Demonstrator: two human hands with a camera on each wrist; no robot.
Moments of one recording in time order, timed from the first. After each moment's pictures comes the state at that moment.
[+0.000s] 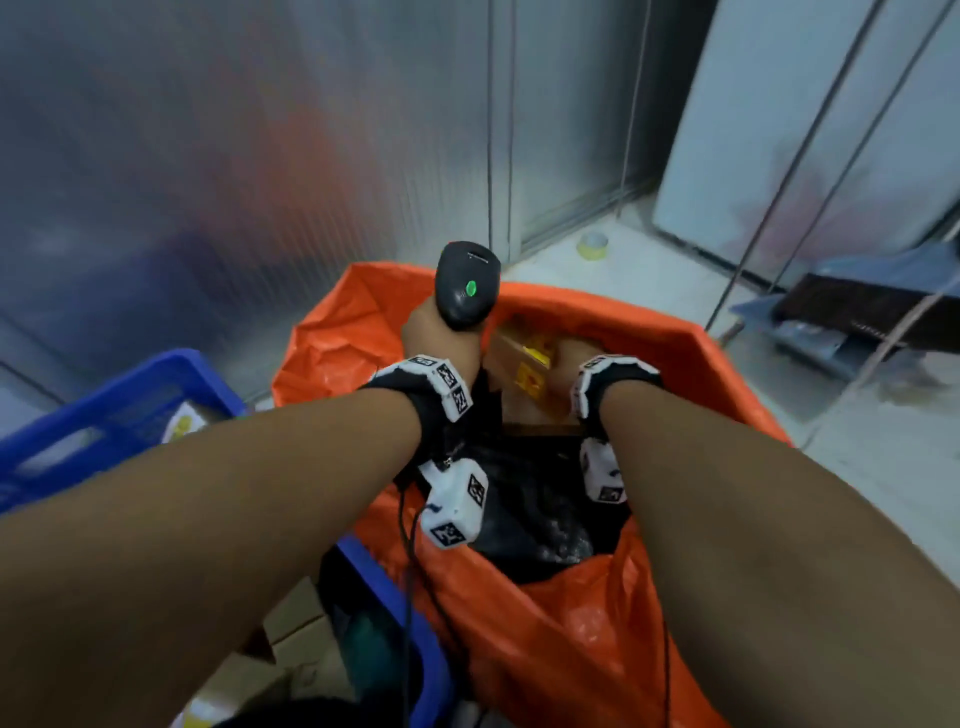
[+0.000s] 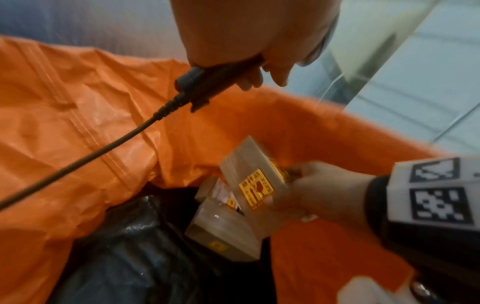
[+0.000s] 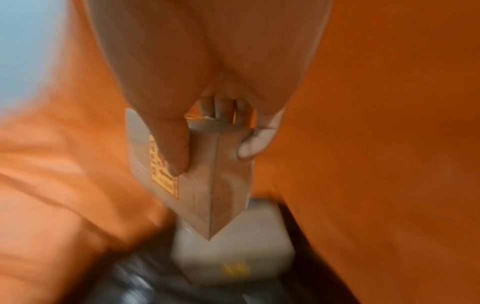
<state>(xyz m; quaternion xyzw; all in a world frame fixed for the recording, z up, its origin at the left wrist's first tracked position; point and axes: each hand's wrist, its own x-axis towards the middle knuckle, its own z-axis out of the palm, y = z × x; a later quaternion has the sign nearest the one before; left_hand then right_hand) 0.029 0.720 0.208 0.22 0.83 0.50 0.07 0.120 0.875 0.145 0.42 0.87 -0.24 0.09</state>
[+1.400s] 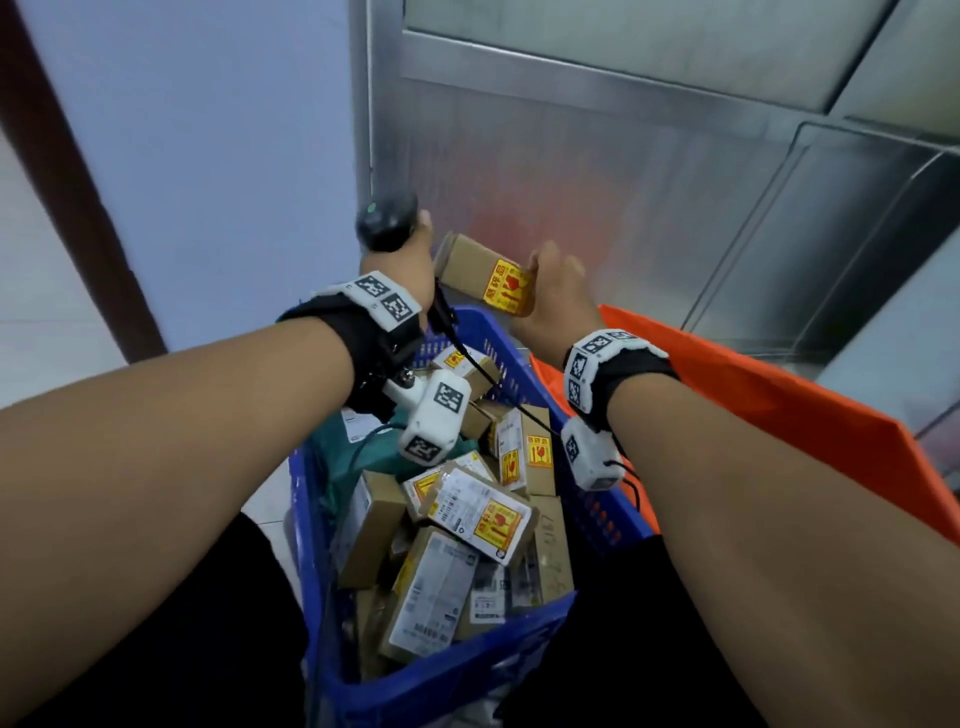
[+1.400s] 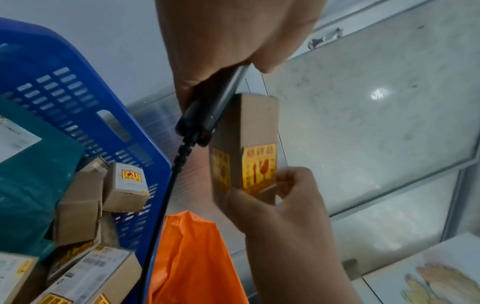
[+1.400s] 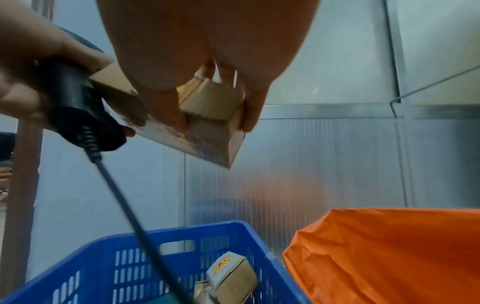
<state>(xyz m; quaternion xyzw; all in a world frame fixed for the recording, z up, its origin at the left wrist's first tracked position) -0.043 0.301 0.338 -0.11 0.66 0.75 0.01 0.031 0.462 0.329 0.07 0.95 -0.18 -0.24</state>
